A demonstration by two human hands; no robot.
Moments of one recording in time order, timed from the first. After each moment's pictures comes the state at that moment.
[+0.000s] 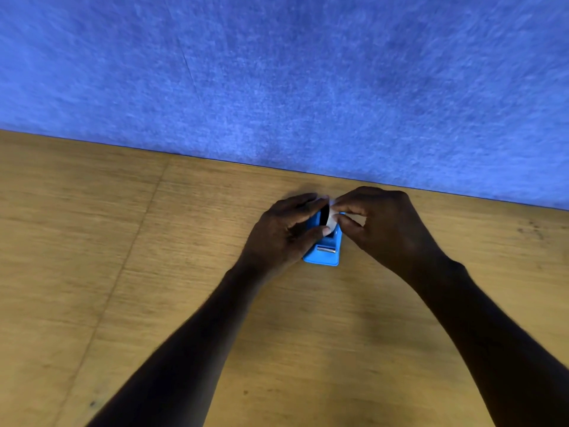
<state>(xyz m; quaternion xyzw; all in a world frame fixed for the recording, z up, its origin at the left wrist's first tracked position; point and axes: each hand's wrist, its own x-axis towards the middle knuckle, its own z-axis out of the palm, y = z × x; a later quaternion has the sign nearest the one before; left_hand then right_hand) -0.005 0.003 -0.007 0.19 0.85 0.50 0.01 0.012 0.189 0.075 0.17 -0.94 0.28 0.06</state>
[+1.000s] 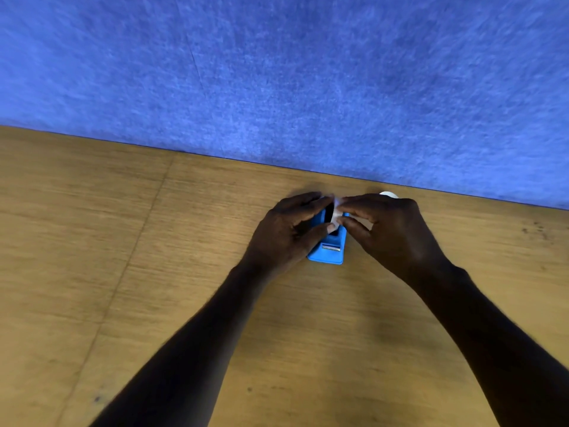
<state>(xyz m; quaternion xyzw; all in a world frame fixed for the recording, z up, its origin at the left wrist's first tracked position) -0.006 0.004 -0.010 0.19 0.85 0.50 0.02 0.019 0.192 0.067 0.21 -0.93 0.28 0.12</state>
